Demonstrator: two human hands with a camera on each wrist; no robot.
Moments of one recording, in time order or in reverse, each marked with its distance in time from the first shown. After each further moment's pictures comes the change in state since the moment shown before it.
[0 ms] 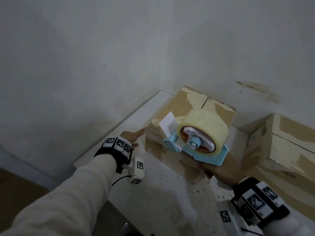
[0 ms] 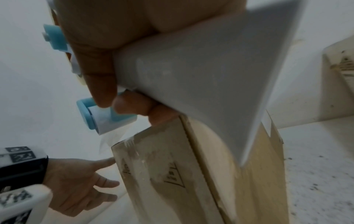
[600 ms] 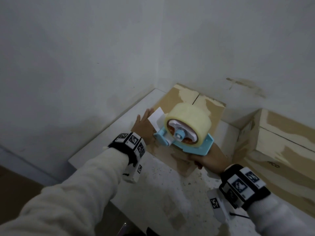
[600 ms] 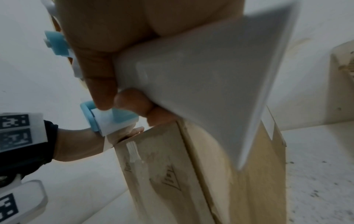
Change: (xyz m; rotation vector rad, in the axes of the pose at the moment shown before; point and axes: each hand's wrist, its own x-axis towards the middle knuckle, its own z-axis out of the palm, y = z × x) left_hand -0.029 0.022 0.052 1.405 0.074 0.721; right_hand -0.001 -0.009 -0.003 -0.070 -0.051 -0.019
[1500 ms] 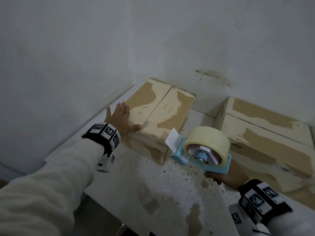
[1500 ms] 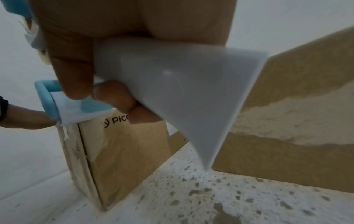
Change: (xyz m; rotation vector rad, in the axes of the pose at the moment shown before) left_hand -0.014 0.032 -0.026 0.005 -0.042 -0.151; right_hand -0.106 0.075 -0.091 -0.163 -0.010 0.206
